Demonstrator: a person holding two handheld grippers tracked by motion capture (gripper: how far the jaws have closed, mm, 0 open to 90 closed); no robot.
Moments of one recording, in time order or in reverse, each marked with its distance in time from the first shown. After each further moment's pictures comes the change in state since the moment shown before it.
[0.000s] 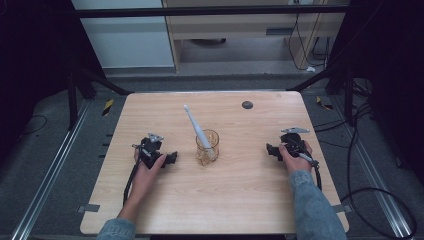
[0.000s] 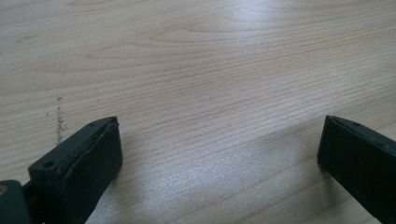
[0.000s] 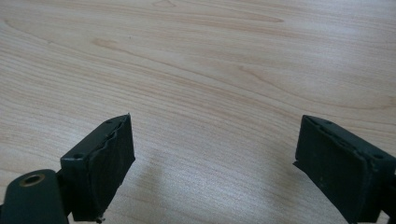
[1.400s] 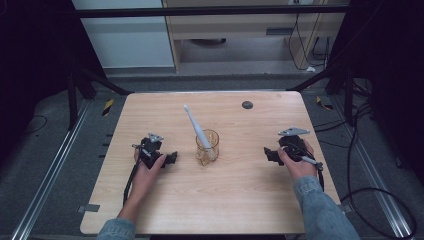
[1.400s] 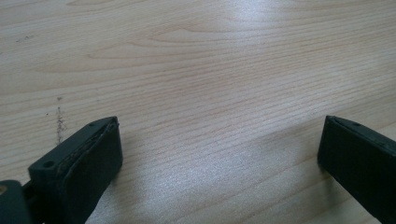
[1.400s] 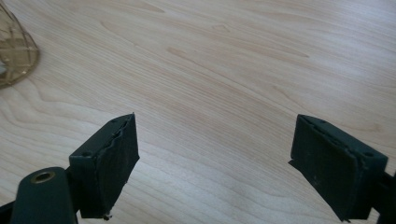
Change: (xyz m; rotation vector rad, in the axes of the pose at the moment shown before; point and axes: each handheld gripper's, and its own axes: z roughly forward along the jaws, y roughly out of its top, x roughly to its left) left arm 0.000 0.000 0.000 0.000 -0.001 0.000; right arm 0.028 0.012 -0.054 -0.001 0.053 -0.158
